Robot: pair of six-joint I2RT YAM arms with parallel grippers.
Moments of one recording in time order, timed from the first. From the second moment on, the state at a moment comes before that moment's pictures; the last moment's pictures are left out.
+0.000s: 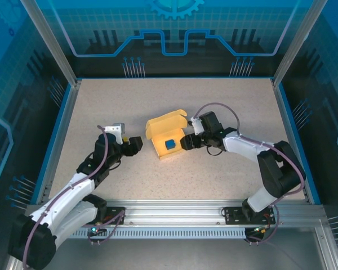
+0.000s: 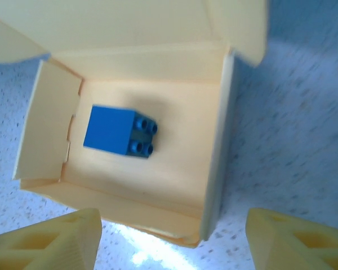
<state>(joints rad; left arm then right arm) -0.34 0.84 0.44 -0.08 0.05 -0.48 0.49 1.57 0.90 -0.22 -0.29 0.18</state>
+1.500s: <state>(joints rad) -0.41 1.33 0.61 0.15 0.06 -0.29 0.47 1.77 1.24 -0.27 -0.18 -0.27</state>
